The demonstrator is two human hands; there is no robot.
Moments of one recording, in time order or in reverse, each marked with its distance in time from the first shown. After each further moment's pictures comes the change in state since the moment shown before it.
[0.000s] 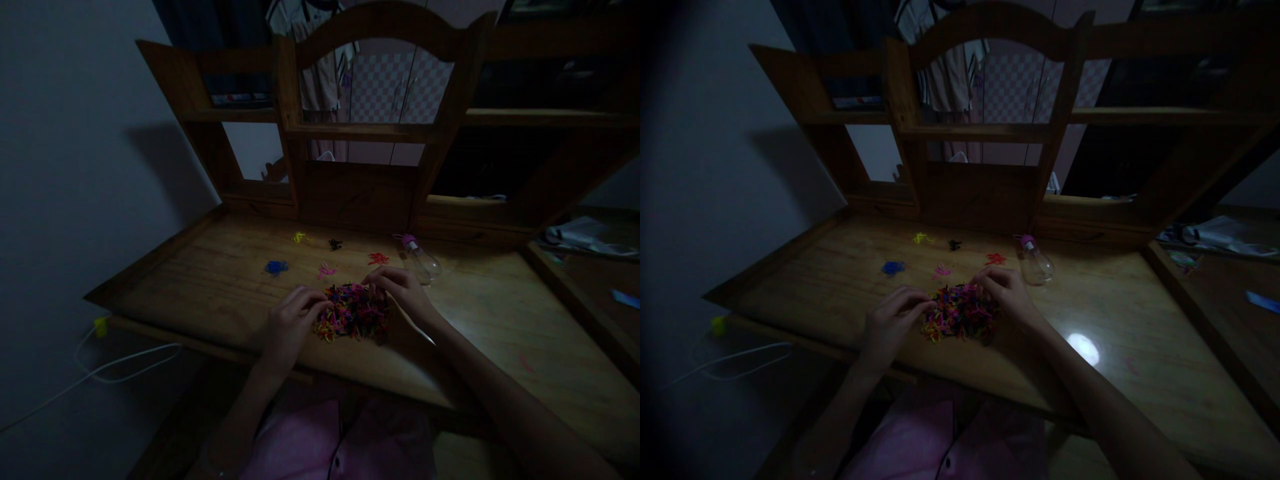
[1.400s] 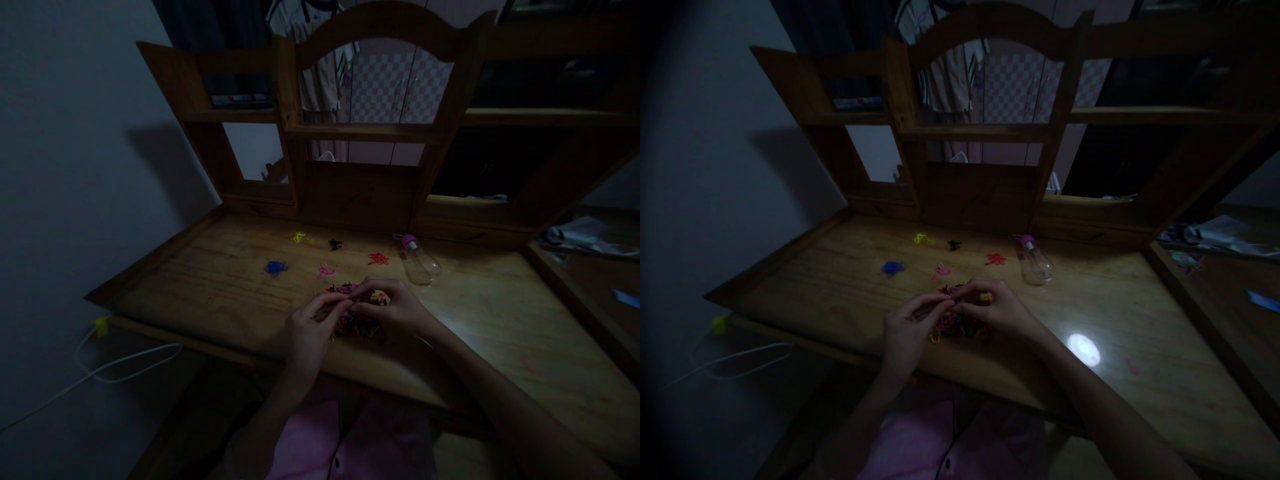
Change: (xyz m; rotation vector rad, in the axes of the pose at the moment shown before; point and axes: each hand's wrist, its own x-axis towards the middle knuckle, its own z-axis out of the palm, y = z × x) left_hand -0.007 0.024 0.038 -0.442 0.082 -0.385; right_hand -0.009 -0.008 0.010 -0.160 -0.226 -0.158
